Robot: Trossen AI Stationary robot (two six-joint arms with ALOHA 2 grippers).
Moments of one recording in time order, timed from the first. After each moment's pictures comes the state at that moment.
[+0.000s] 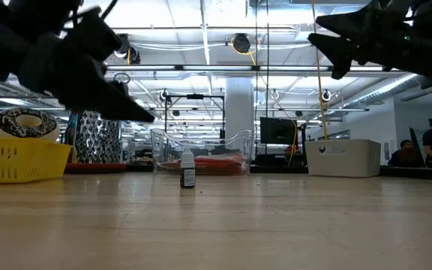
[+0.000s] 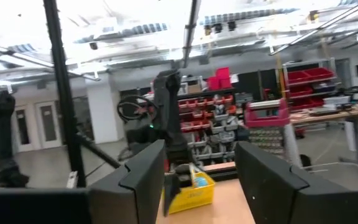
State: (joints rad) left arm -0.30 1.41 0.35 0.65 -0.25 -0.08; right arm -0.15 0.94 0.07 1.24 -0.11 0.19
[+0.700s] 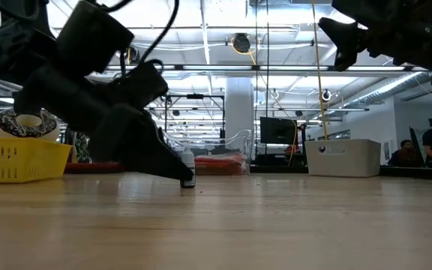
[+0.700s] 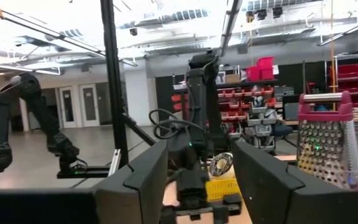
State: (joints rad) left arm -0.28 1.88 0.58 0.76 -0.34 -0.16; right arm 0.04 0.94 0.07 1.20 -0.10 0.12
